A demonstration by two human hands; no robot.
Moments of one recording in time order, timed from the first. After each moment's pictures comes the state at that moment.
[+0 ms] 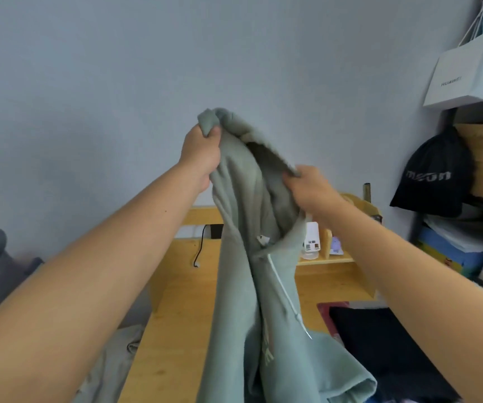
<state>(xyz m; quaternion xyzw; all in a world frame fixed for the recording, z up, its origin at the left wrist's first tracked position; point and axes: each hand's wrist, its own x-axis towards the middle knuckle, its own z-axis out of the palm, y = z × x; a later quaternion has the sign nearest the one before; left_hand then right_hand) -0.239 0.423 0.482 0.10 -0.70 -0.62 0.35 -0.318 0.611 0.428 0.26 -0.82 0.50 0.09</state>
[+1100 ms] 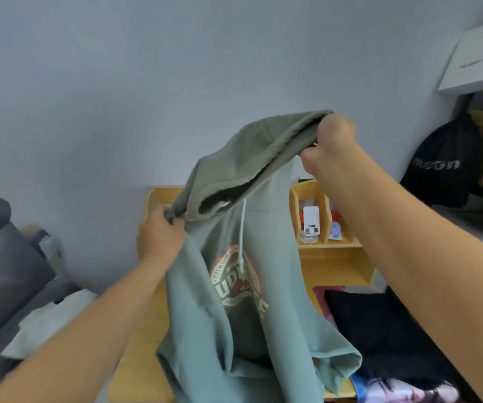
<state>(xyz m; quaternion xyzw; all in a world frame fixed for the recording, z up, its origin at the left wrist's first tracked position) -0.169 0.389 0.302 0.36 -0.79 -0.34 0.36 -0.306 0.604 0.481 0.05 -0.45 0.89 -0.03</state>
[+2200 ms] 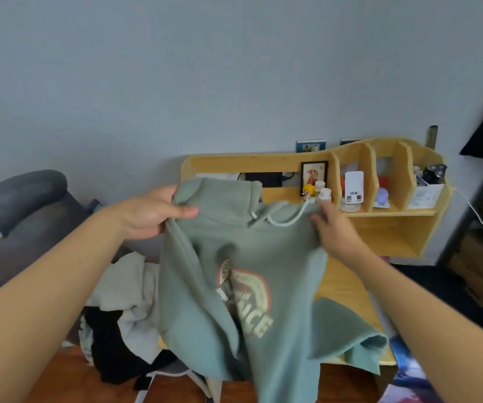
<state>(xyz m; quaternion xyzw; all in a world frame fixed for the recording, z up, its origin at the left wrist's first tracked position) -0.097 0.341 0.337 0.10 -0.72 -0.69 0.01 -0.298 0.622 0.247 0.29 -0.83 0.48 -0.04</state>
